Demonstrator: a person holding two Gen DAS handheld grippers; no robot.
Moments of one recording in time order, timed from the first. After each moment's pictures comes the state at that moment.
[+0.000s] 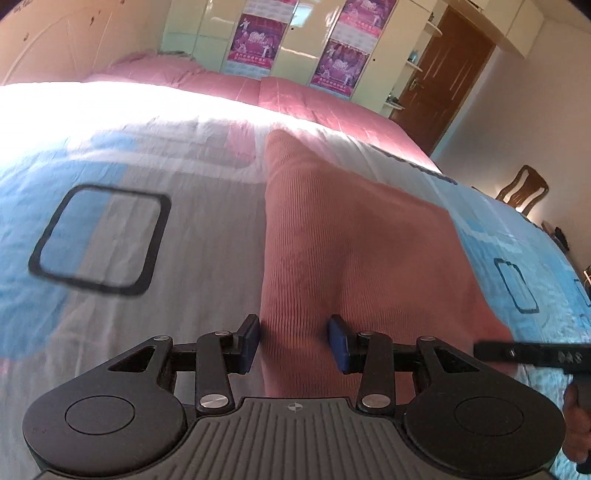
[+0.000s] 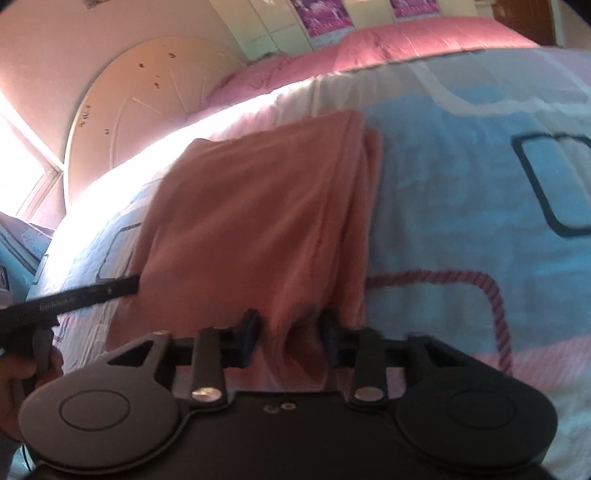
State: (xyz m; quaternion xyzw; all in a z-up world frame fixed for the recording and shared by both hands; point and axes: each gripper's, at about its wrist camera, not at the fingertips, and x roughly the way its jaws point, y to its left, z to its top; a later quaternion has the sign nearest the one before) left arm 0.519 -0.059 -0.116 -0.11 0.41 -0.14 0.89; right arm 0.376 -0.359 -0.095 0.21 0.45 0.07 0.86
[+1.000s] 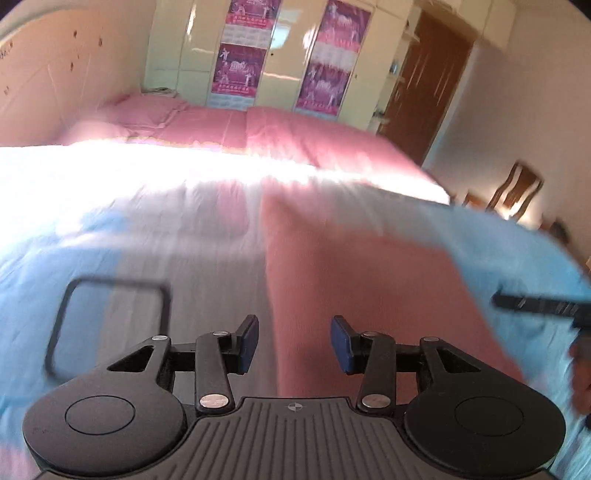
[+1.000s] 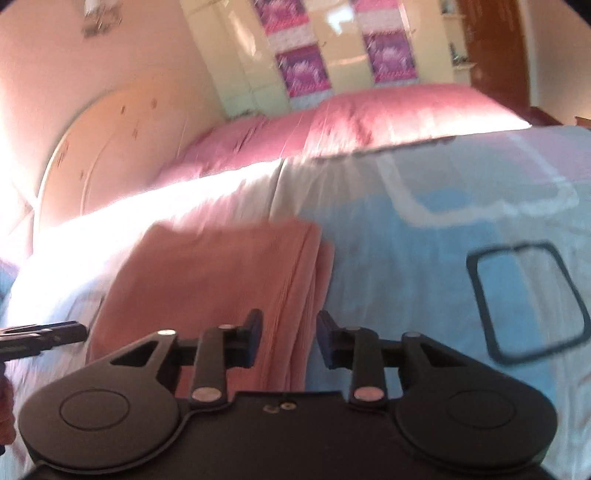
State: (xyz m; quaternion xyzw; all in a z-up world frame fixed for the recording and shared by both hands) left arm 0.569 -0.060 -0.074 -0.08 0.36 -0.16 0.91; right arm 0.409 -0.401 -0.064 0.17 0.36 -0.01 0.92
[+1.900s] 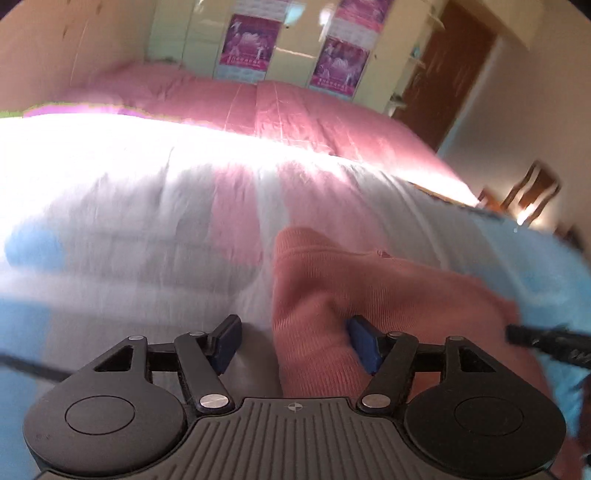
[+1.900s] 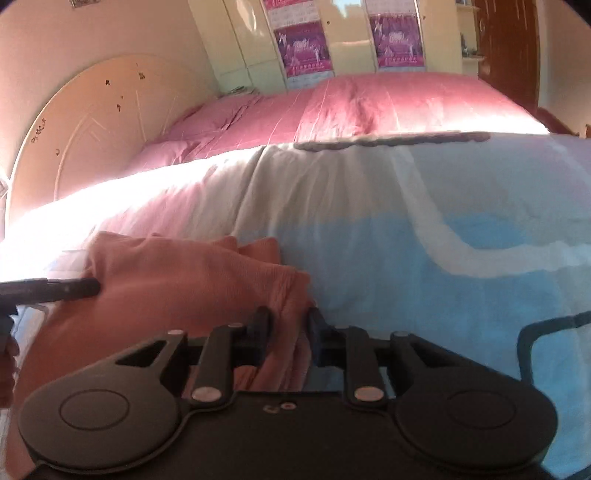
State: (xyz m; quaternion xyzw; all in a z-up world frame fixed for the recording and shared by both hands) left arm 0.674 -0.086 -0.123 -0.06 0.40 -0.13 0.90; right arm 0.497 -0.411 -0.109 0.12 0.40 0.00 0.91
